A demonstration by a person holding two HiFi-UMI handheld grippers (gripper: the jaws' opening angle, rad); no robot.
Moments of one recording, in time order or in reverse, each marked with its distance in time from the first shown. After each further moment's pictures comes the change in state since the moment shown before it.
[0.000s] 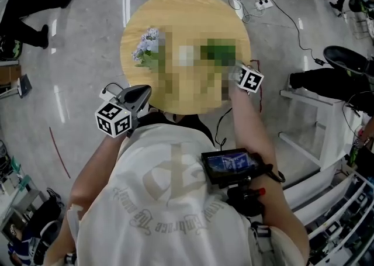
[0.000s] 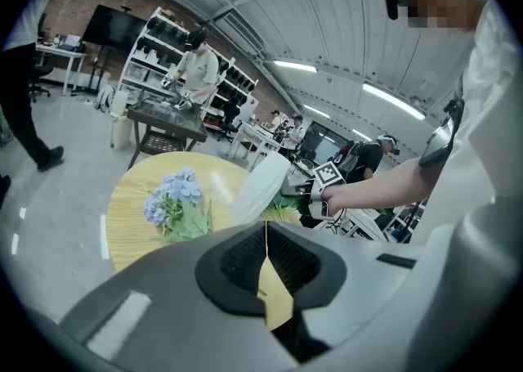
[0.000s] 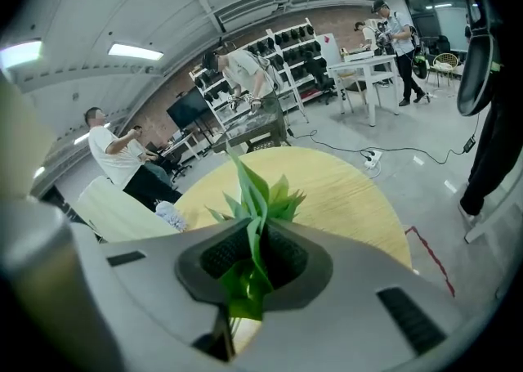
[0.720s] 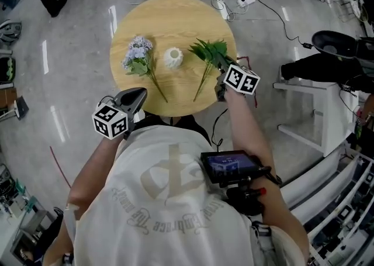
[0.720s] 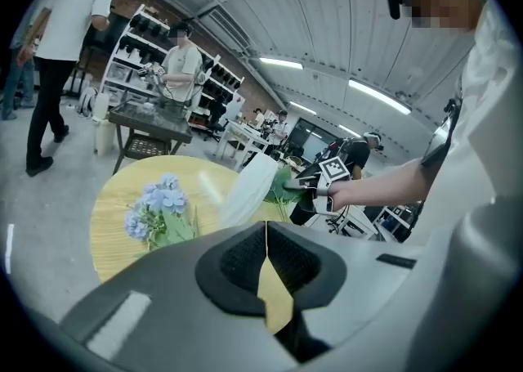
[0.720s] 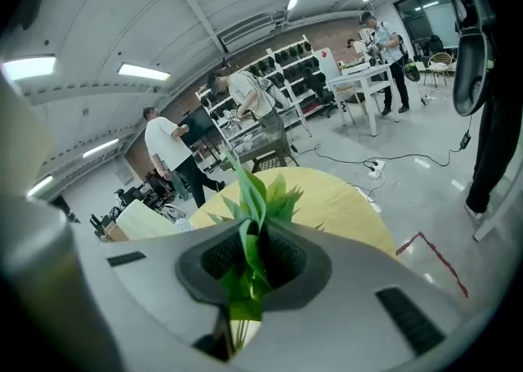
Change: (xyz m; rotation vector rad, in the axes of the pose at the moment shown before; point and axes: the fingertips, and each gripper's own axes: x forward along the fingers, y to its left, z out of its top) left arm 0.016 -0.010 0.008 0.063 0.020 -0.078; right arm -0.042 0.008 0.018 0.022 -0.117 0.055
